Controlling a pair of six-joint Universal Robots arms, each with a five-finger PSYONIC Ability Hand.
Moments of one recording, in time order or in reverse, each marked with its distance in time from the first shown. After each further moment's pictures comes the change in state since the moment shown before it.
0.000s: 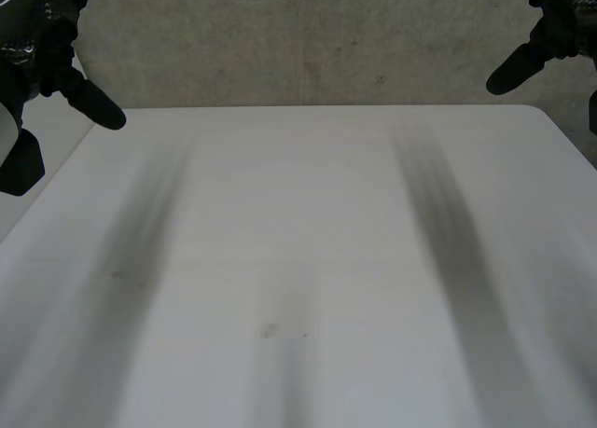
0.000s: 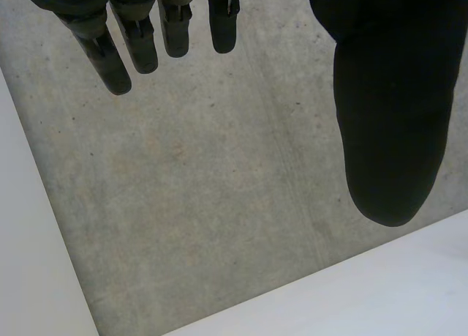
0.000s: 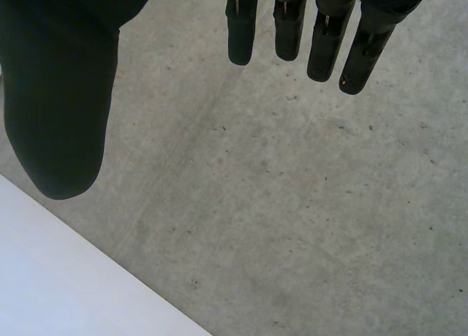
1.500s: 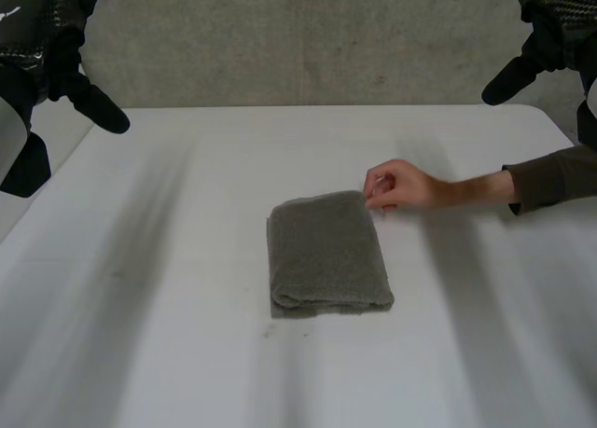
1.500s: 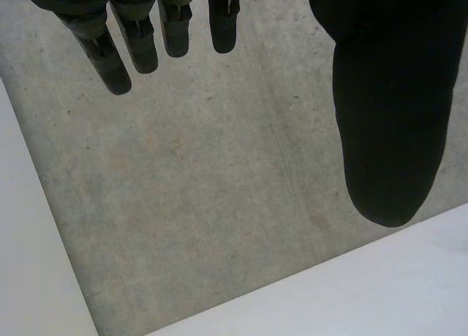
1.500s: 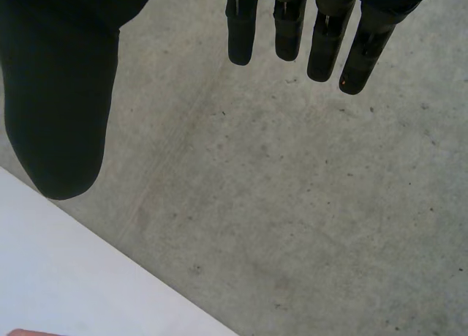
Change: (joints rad) left arm 0.001 -0.019 0.000 0.006 0.003 0.000; right arm 0.011 0.036 0.004 -0.010 0.036 0.003; left_hand 0.000 0.000 0.000 0.000 0.000; right_hand 0.000 0.000 0.000 0.000 0.000
